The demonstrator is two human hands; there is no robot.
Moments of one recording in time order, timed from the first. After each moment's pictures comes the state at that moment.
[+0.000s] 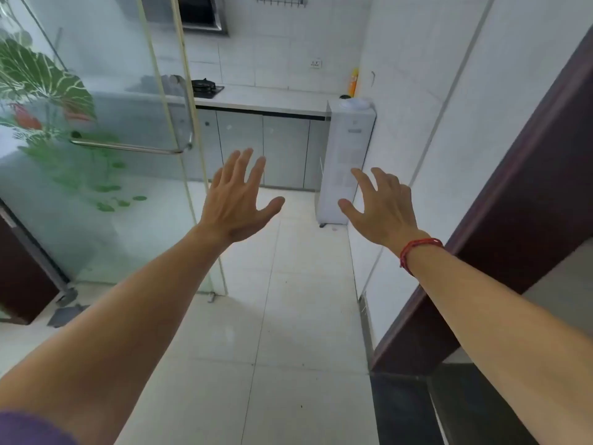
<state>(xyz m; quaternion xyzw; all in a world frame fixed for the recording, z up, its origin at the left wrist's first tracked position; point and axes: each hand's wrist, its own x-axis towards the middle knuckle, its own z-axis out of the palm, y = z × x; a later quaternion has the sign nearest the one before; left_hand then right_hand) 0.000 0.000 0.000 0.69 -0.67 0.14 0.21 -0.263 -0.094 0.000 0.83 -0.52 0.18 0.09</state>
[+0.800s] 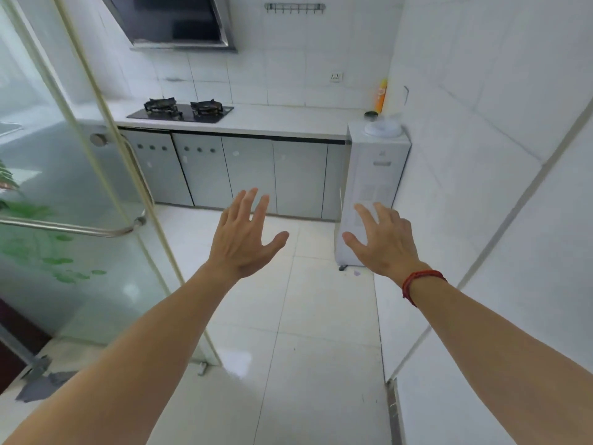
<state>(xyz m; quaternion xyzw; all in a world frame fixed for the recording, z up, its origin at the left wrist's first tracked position) 0.064 -0.377 -0.032 0.74 -0.64 0.12 0.18 -0.190 -0.497 -0.042 0.85 -0.51 0.13 0.03</state>
